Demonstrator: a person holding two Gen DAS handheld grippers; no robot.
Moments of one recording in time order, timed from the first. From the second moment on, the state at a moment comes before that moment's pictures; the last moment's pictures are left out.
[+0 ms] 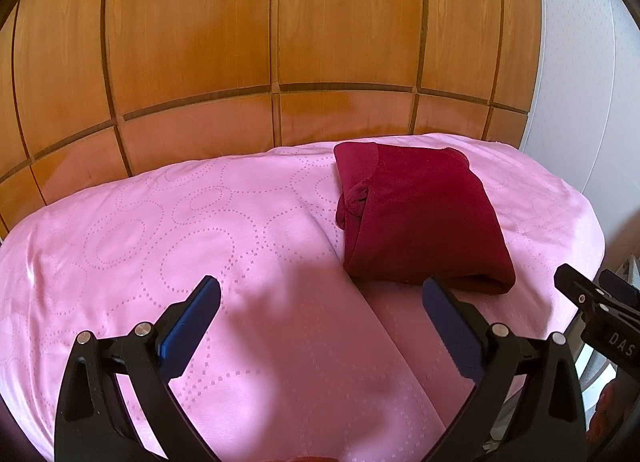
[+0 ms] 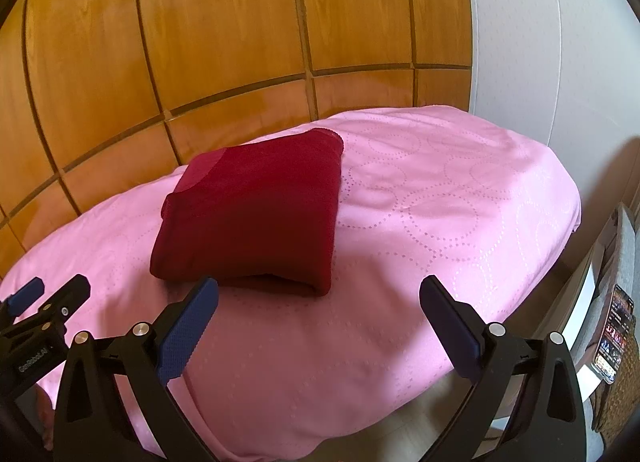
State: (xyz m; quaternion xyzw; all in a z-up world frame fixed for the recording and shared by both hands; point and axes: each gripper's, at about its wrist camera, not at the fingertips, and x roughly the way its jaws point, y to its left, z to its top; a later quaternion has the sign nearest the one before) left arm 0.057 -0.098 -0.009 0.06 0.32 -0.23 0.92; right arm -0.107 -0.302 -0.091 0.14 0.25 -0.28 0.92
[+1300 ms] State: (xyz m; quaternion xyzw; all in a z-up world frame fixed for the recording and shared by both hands) left arm 0.055 -0.102 -0.016 0.06 0.34 -0.24 0.91; right arm -0.104 -0.297 -0.093 0.14 0.26 -0.28 0.91
